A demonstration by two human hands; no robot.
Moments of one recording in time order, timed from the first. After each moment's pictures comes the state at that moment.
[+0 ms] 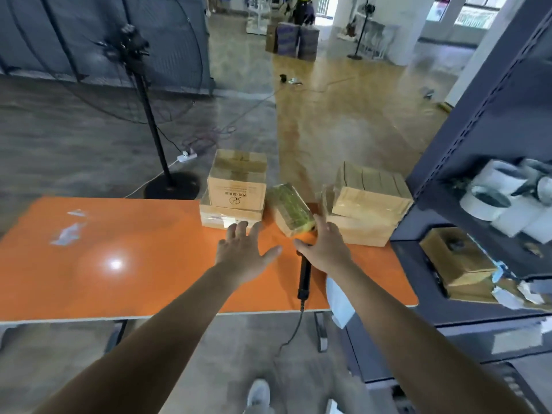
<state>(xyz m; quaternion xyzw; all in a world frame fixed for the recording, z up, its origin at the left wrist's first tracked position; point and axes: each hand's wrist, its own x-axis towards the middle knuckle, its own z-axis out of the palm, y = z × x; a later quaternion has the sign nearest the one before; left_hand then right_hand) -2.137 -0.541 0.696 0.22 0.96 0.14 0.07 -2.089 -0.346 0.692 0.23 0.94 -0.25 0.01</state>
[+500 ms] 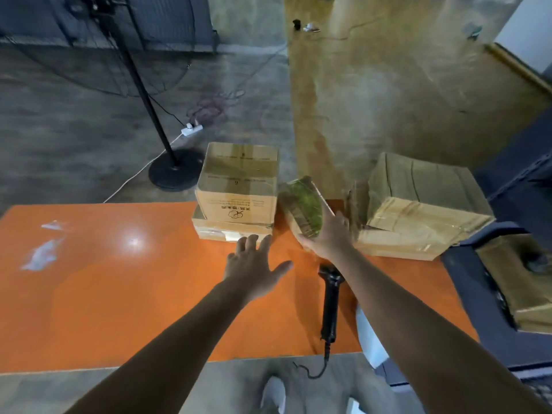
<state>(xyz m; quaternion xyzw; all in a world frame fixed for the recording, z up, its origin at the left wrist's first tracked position) -2.250 -0.498 0.620 0.21 0.96 0.10 0.17 -2.255 -0.296 0.603 0.27 0.93 -0.22 0.10</state>
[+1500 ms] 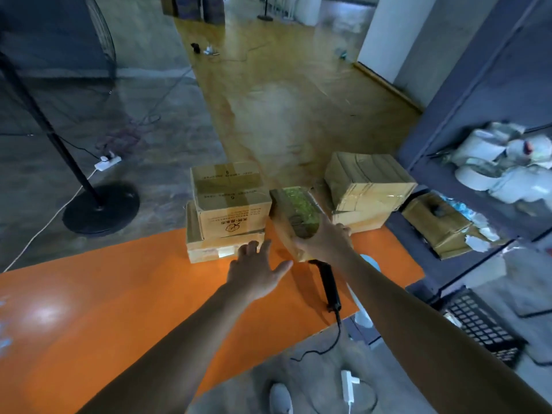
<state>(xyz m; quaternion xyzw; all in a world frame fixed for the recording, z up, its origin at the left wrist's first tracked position) -2.268 -0.552 0.653 0.36 0.89 0.16 0.23 -2.196 -0.384 0.675 0.43 0.87 -0.22 0.08</state>
